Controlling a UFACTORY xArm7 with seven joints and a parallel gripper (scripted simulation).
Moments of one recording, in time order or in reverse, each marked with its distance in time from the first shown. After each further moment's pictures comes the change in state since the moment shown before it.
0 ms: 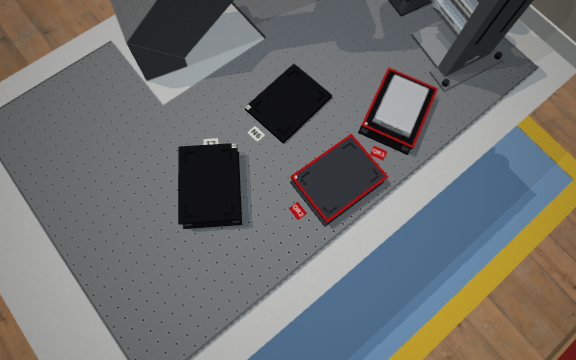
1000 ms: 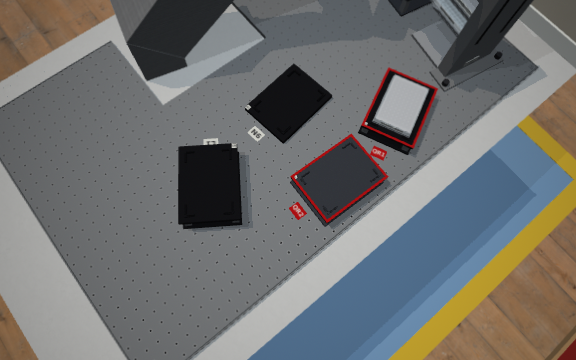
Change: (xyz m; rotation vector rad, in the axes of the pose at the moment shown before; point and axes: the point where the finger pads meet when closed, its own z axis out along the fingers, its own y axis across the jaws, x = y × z) arm 0.103 0.083 -0.001 0.003 0.000 0.899
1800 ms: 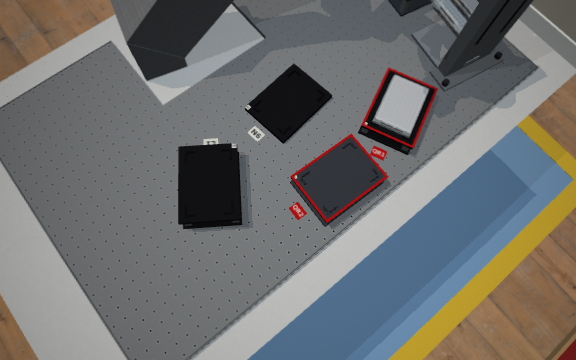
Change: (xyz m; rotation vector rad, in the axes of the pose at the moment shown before) arm 0.101 0.007 0.000 -0.001 0.003 0.294
